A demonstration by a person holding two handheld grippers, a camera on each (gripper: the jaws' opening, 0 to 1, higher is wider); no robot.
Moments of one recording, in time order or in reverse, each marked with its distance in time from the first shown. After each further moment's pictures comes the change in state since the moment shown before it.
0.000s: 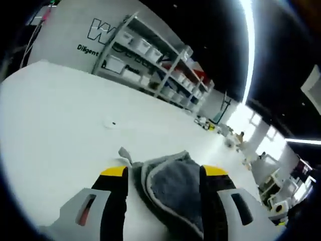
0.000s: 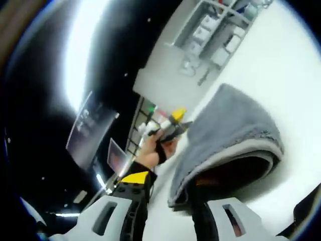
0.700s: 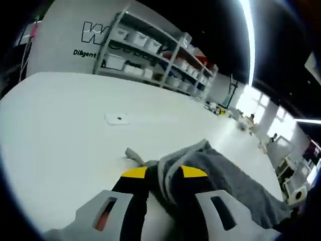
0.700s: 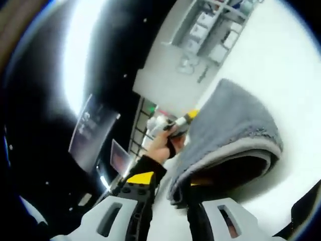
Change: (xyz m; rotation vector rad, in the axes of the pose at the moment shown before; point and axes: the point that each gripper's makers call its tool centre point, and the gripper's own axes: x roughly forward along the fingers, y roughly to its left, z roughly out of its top) left arm 0.021 0.017 -0.011 0.107 0.053 0.067; right arm 0.000 0.001 -0.005 0.047 0.011 0.007
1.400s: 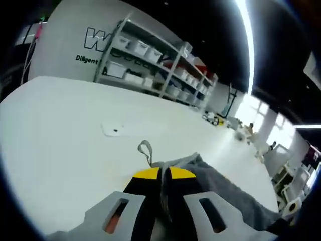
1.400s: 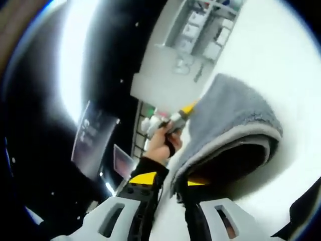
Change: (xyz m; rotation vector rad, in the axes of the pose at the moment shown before) left arm -0.010 -0.015 0.024 -0.029 -0.078 -0.019; right arm 0.006 0.009 -0.012 0.097 0.001 0.018
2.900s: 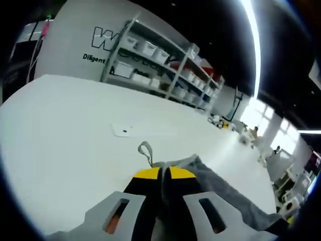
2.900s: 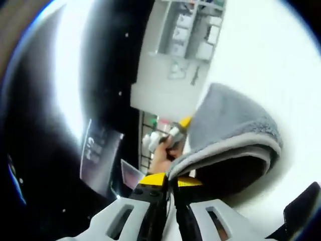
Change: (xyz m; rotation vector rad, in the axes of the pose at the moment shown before) left arm -0.014 0.007 0.008 -0.027 -0.004 0.053; right arm -0.009 0.004 0.041 0.118 -0.073 0.033
